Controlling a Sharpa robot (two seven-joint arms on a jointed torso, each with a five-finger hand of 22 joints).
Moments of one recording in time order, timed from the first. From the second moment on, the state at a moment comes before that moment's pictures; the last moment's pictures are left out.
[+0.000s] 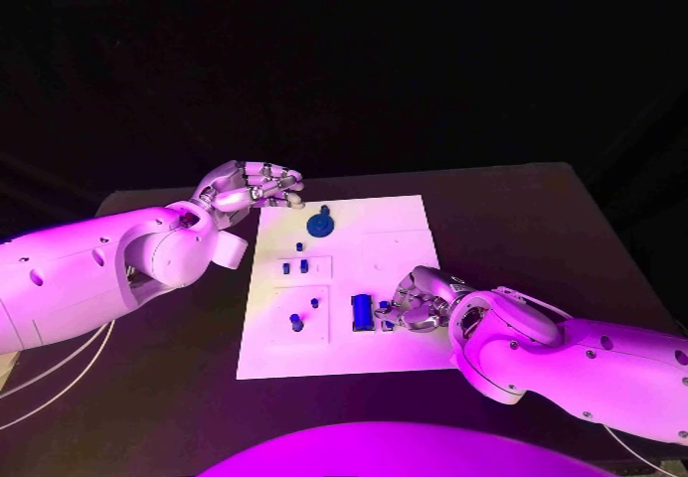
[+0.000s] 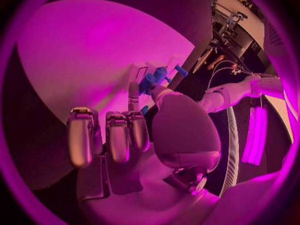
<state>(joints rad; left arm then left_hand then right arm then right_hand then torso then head) 1.16 -0.94 -0.02 1.49 -0.13 -0.13 0.37 1.39 -0.21 0.50 0.16 0.20 0.89 0.21 0.28 0.32 1.07 0.15 0.17 0.09 0.98 0.11 0.41 0.43 0.17 0.87 0.24 0.30 0.23 1.03 -0.82 -0.14 1.83 -1.37 -0.45 -0.62 1.14 -0.14 0.33 0.29 0.06 1.08 0.04 0.47 0.45 1.47 -0.02 1.49 1.31 1.47 -0.08 1.57 1.31 0.04 1.47 0.03 1.44 1.31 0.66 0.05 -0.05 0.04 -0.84</state>
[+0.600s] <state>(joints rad) 1.16 -0.94 -0.03 1.49 -0.13 -0.13 0.37 1.39 -0.21 0.50 0.16 0.20 0.89 0.21 0.28 0.32 1.07 0.15 0.17 0.09 0.98 0.11 0.41 0.43 0.17 0.87 0.24 0.30 0.23 1.03 -0.83 -0.14 1.83 -1.39 -0.42 -0.63 1.12 -0.14 0.32 0.29 0.06 1.08 0.04 0.47 0.45 1.47 -0.02 1.49 1.31 1.47 -0.08 1.57 1.31 0.04 1.47 0.03 1.43 1.31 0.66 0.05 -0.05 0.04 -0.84</state>
